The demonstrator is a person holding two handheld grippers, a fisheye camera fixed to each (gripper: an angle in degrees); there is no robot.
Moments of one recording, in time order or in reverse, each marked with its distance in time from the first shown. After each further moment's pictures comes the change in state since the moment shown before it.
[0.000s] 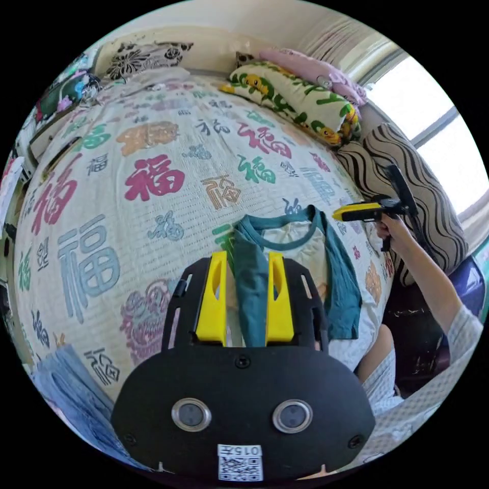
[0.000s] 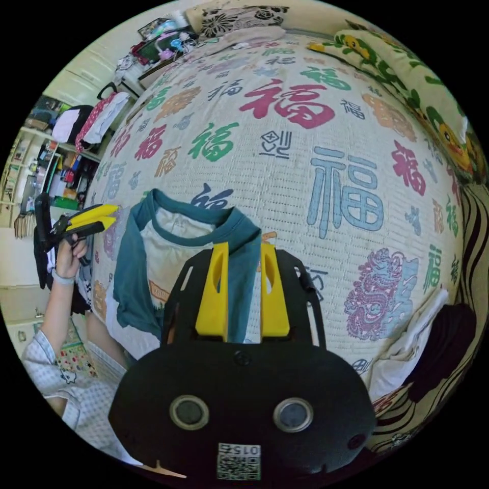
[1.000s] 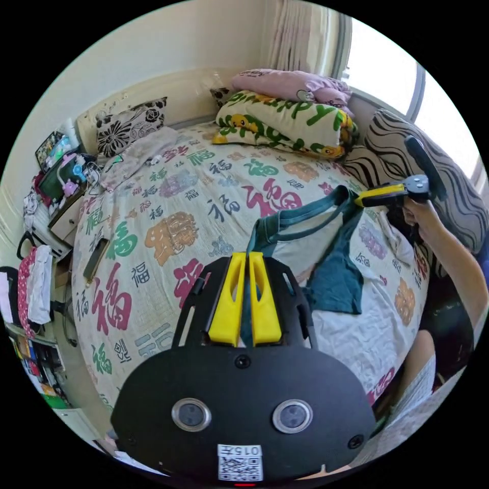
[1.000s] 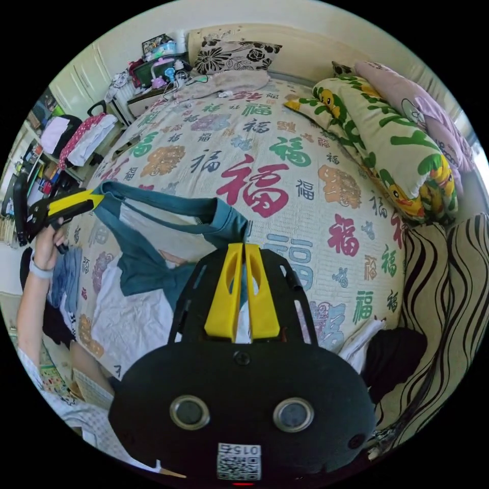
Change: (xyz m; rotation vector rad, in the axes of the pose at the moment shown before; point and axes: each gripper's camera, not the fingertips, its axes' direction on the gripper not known) left arm 0.072 -0.118 -0.070 0.126 -0.261 0.229; right arm -0.107 -0.033 -0.232 0.191 0.220 -0.012
